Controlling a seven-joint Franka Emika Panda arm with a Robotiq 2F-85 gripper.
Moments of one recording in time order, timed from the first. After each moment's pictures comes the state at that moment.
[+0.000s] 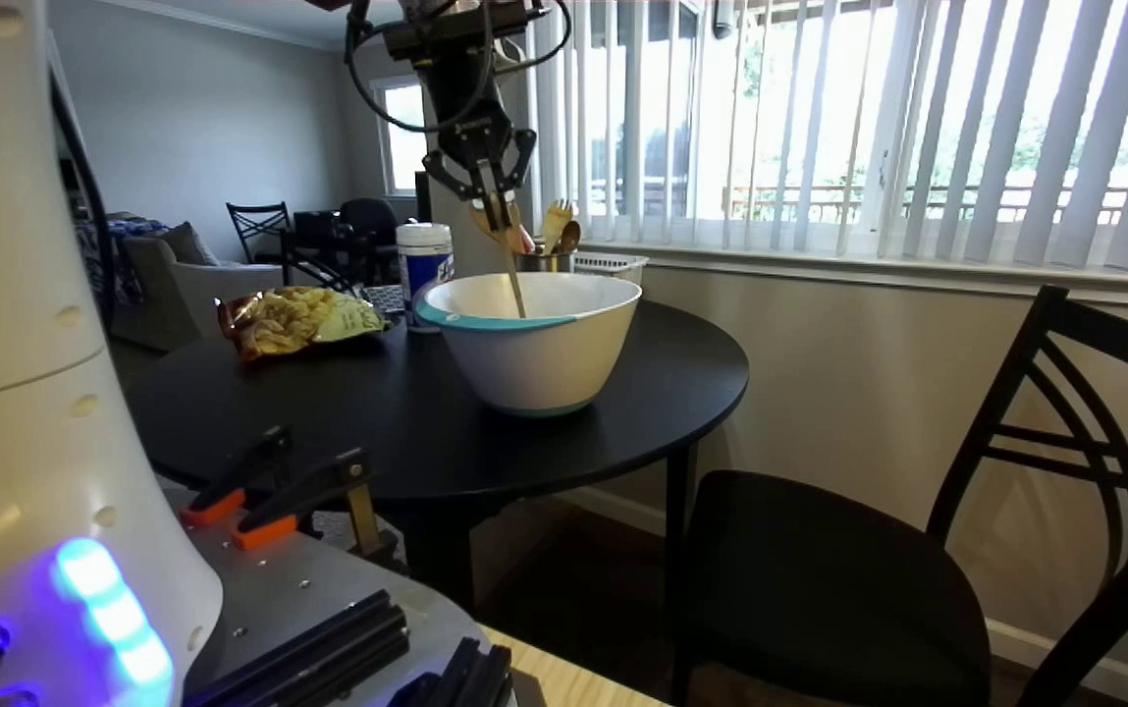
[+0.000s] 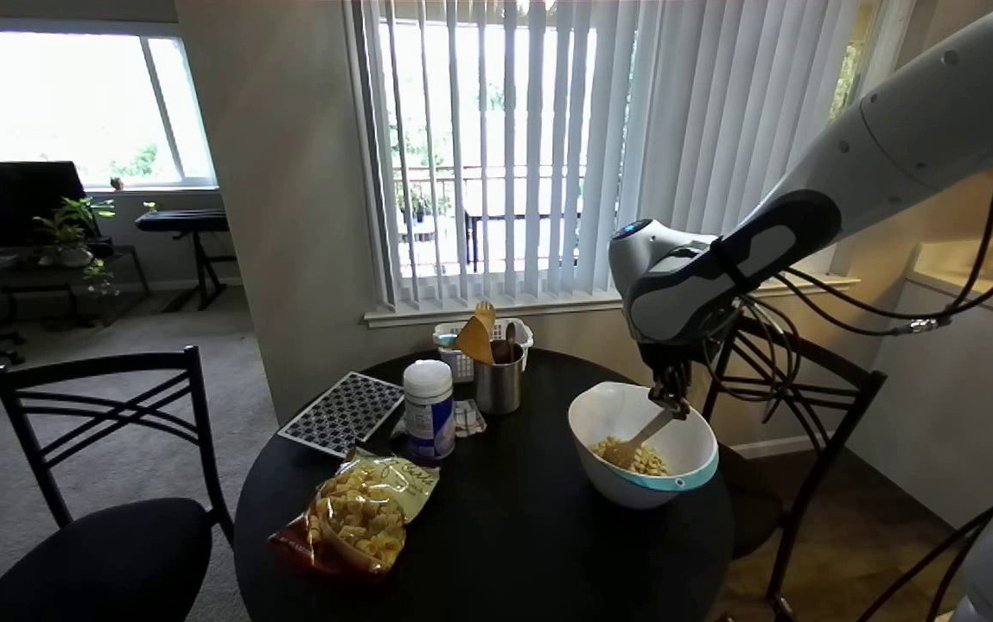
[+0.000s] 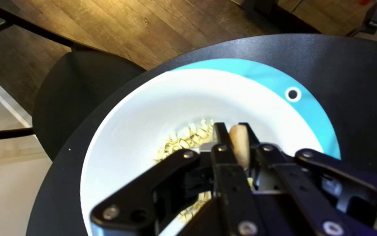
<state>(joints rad) 0.12 -0.02 0.11 -2.36 -0.38 2.11 -0.10</state>
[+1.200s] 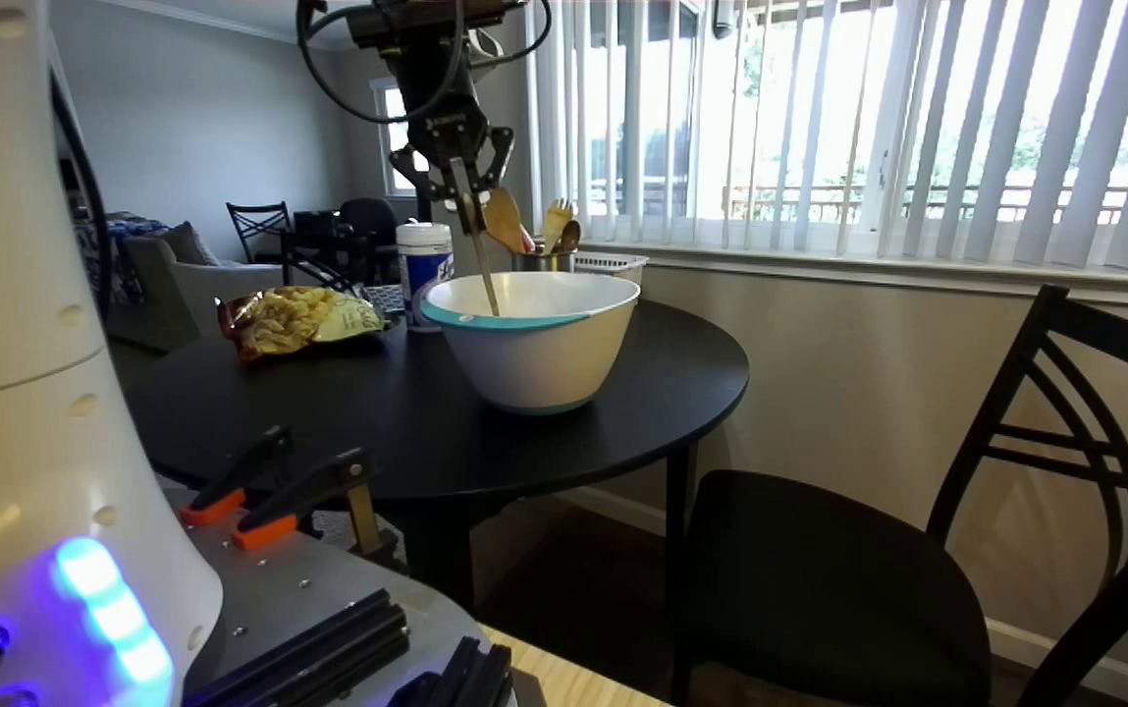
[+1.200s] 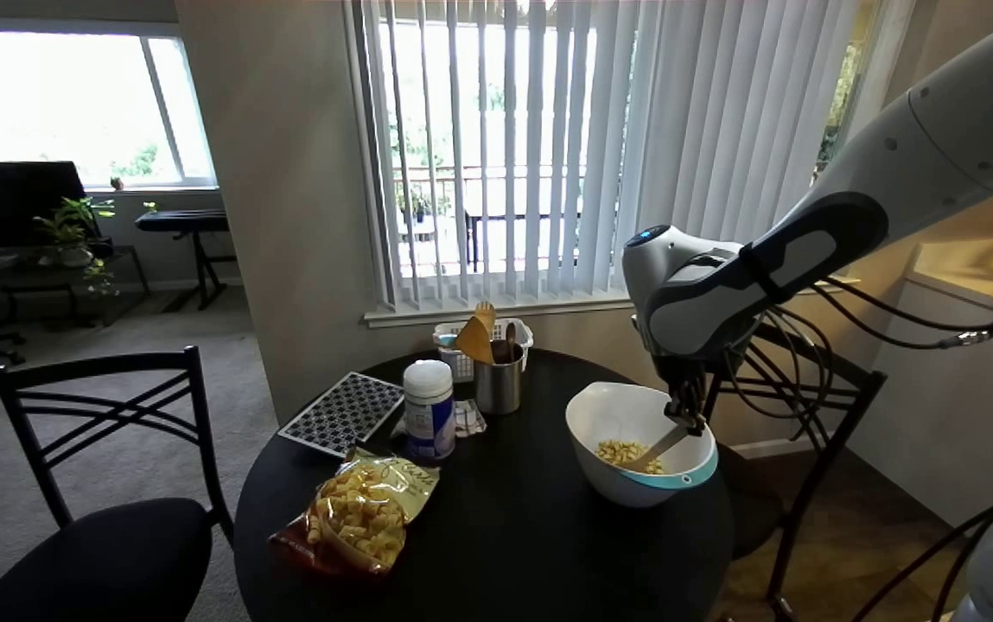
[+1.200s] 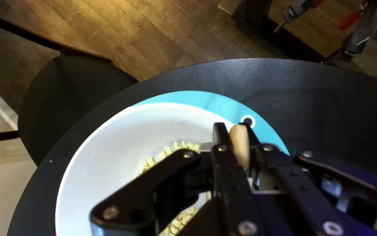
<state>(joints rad) 0.14 -0.14 0.11 -2.50 -0.35 2.12 -0.14</state>
